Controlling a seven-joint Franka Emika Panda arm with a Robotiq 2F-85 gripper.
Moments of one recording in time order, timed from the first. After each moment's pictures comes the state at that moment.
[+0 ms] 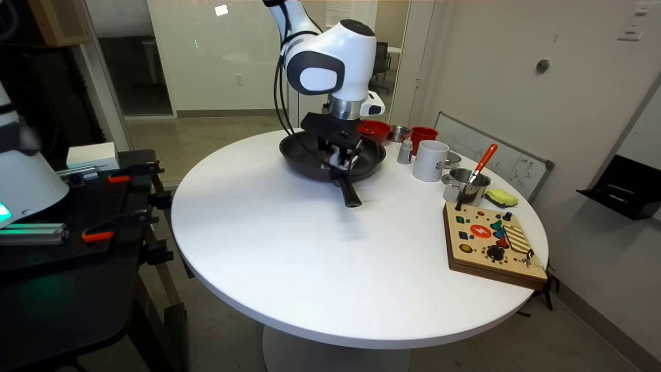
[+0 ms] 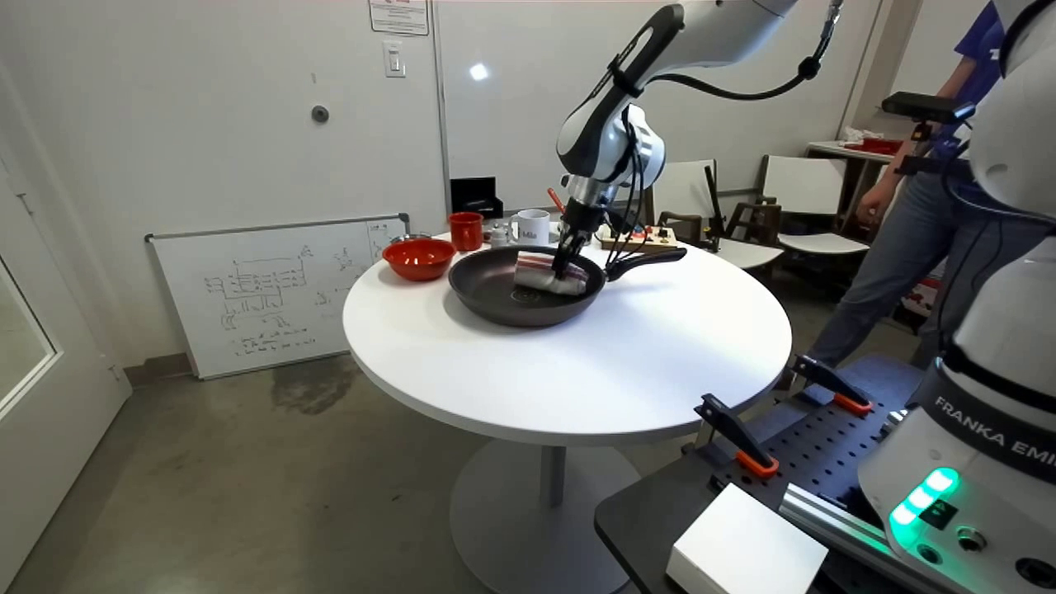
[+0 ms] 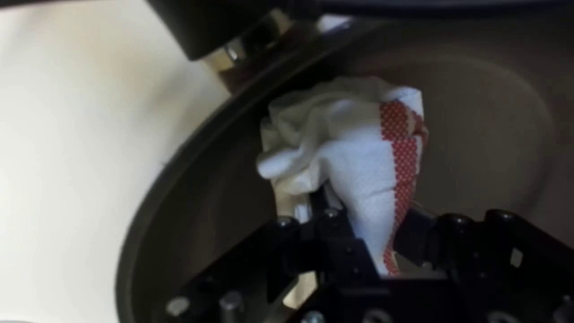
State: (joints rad) arm -0.40 0.74 0.35 -1.90 0.10 2.67 -0.88
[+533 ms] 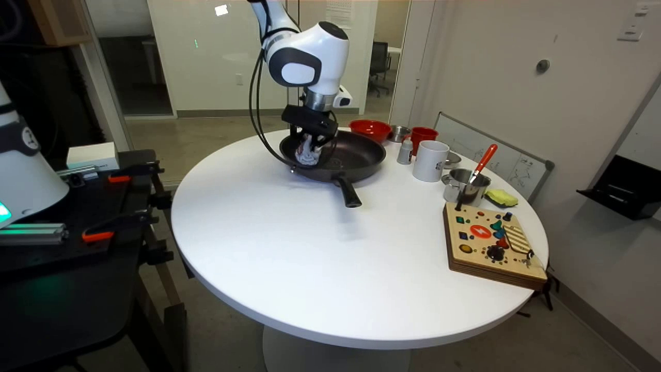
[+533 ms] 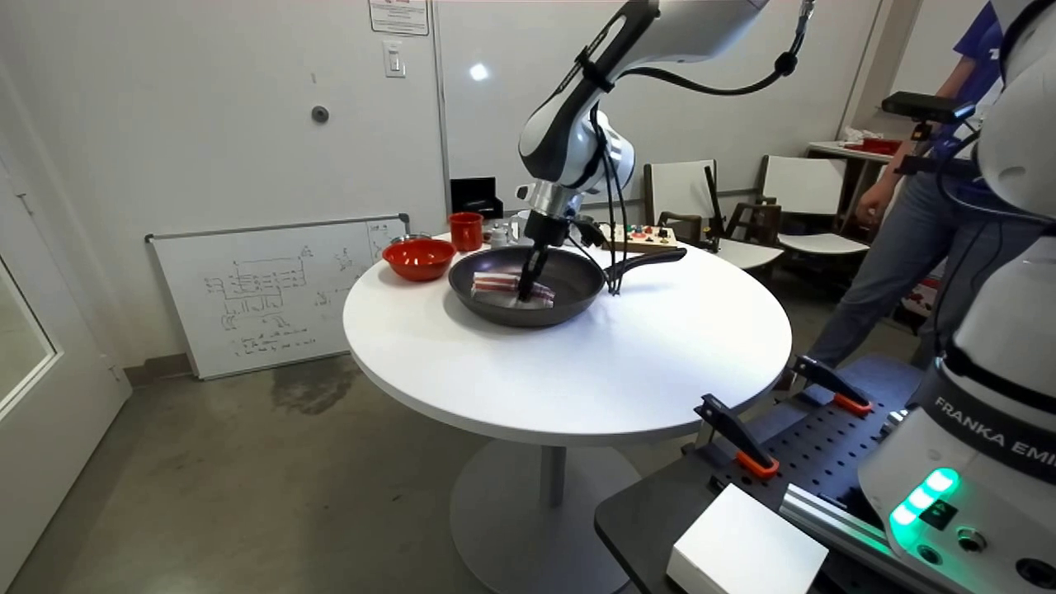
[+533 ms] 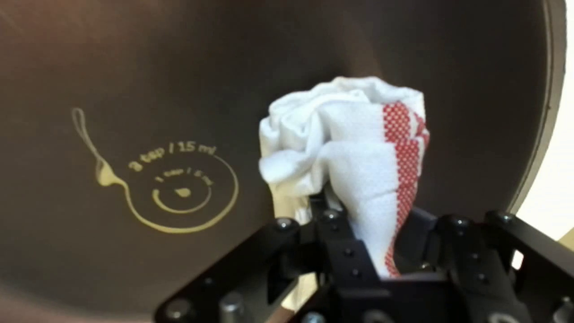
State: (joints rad) arm -0.32 0.72 0.43 -1.97 0.14 2.64 -0.99
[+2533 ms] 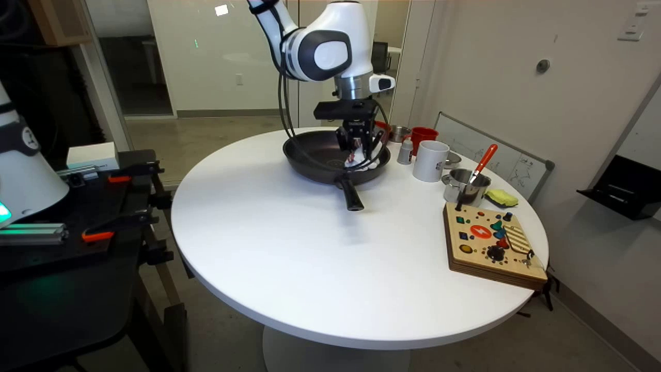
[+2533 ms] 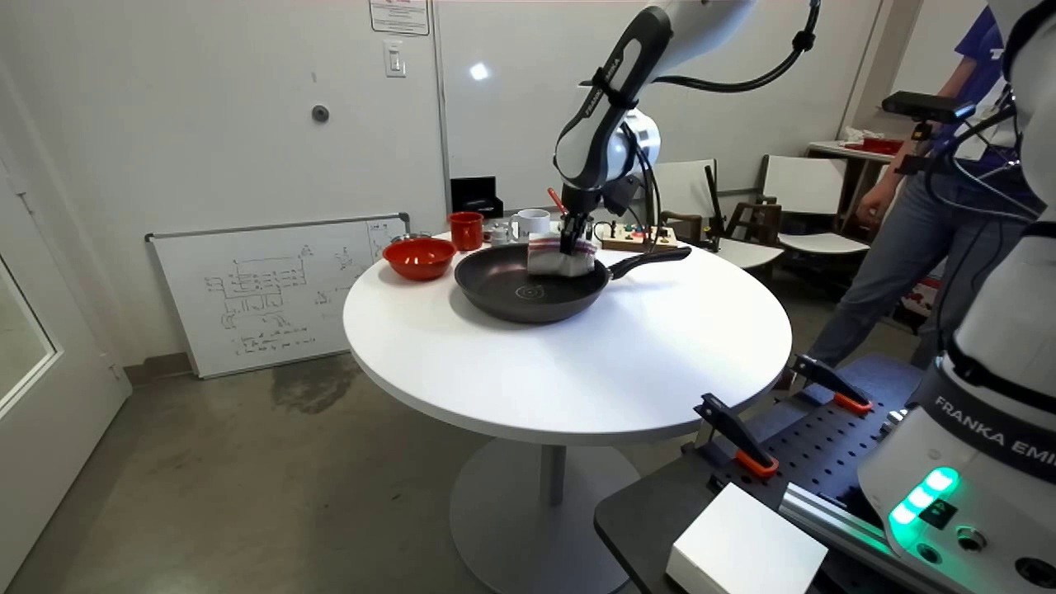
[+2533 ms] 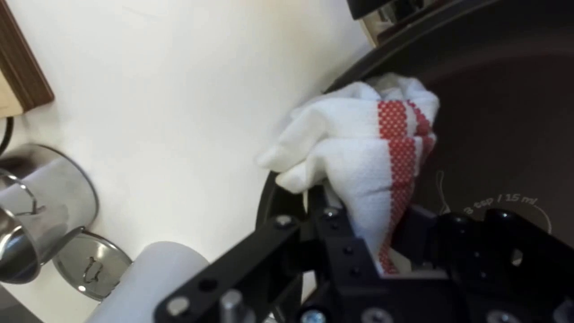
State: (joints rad) arm -0.08 0.68 0.00 -1.86 -0.20 2.78 -0.55
